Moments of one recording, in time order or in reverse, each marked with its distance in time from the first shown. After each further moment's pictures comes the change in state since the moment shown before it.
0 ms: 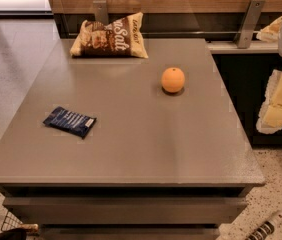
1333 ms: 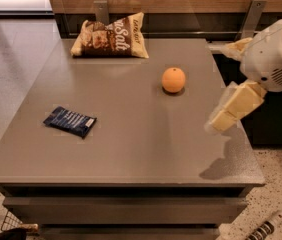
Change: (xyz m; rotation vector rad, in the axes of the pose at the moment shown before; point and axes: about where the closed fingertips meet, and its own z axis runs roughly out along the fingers) arm -0.058 0.005 0.050 -0.031 -0.392 0.084
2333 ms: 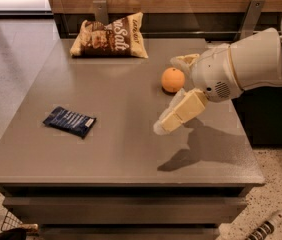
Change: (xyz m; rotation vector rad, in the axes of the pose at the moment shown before) arm -0.065 0.022 0.077 -0.153 -0.319 0.029
